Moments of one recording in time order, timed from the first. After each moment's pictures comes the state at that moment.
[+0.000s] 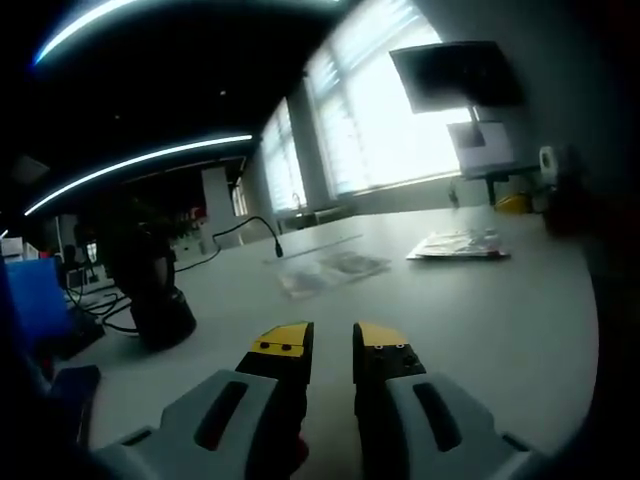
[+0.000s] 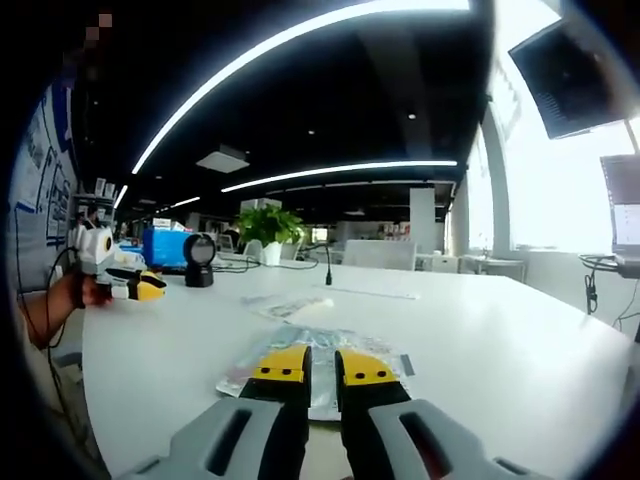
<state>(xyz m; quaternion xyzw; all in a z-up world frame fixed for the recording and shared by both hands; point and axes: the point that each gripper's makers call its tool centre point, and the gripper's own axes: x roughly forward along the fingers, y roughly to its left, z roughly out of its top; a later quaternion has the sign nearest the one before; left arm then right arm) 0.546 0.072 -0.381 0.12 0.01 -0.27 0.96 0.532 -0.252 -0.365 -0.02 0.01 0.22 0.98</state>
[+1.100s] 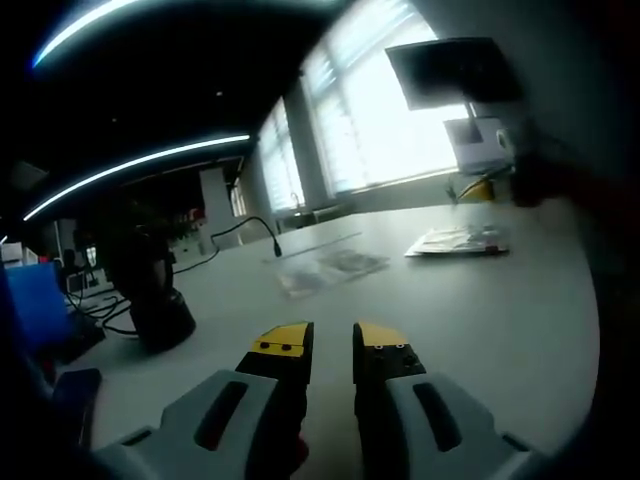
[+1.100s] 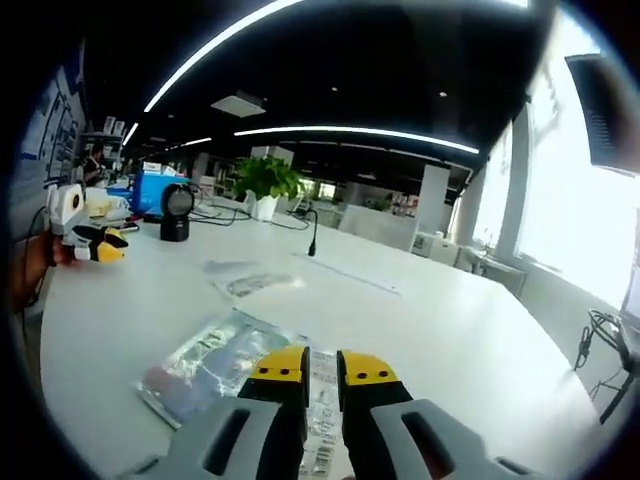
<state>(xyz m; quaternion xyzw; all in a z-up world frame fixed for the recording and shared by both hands) 0.550 0.073 -0.383 0.13 0.01 -0.28 0.95 0.606 -0.266 -0.356 -0.14 0.09 0.22 0.96</state>
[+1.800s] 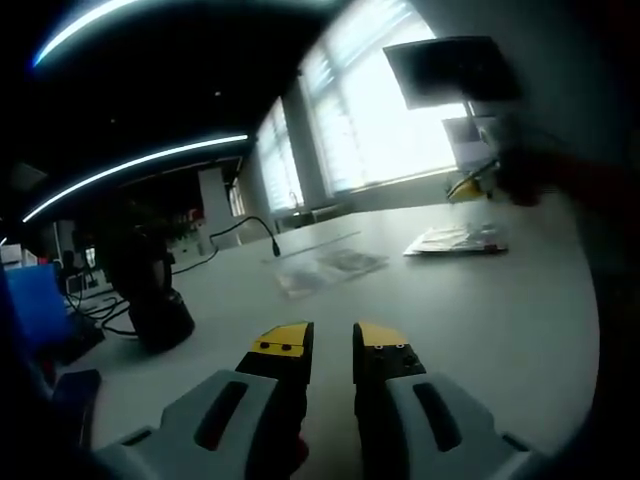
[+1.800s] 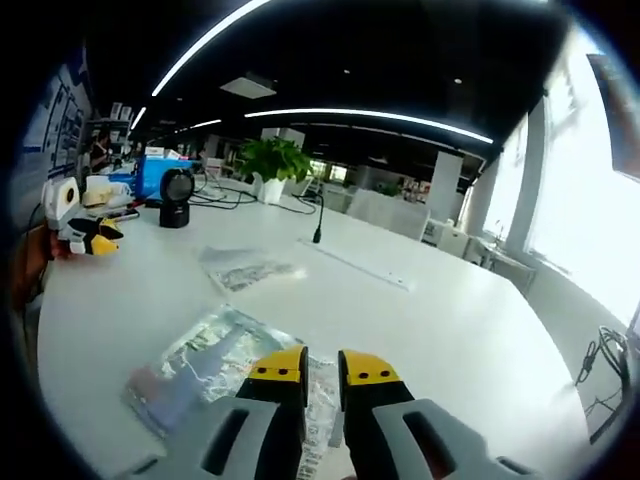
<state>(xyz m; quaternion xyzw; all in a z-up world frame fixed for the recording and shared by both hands) 0.548 0.071 -0.384 0.13 0.01 -0.28 0.95 0.627 -0.258 -0.356 -0.17 0.13 0.24 0.95</state>
